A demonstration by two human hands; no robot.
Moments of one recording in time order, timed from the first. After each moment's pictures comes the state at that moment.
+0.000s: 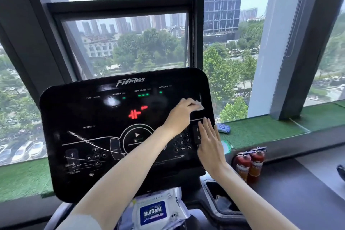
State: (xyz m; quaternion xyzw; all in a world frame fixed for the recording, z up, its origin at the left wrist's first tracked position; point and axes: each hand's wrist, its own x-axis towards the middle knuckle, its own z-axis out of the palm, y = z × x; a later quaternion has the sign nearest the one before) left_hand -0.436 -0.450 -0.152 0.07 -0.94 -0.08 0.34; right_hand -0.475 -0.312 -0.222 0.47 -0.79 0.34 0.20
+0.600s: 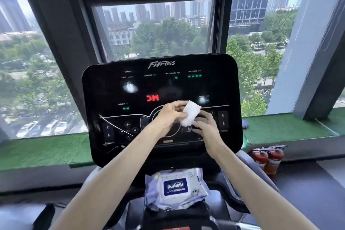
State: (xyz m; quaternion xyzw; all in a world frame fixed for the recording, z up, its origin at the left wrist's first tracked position) left_hand -0.297 -0.449 -0.148 0.22 -0.68 -0.65 0.28; right_hand -0.395 -0.345 -0.188 0.30 -0.54 0.71 -0.33
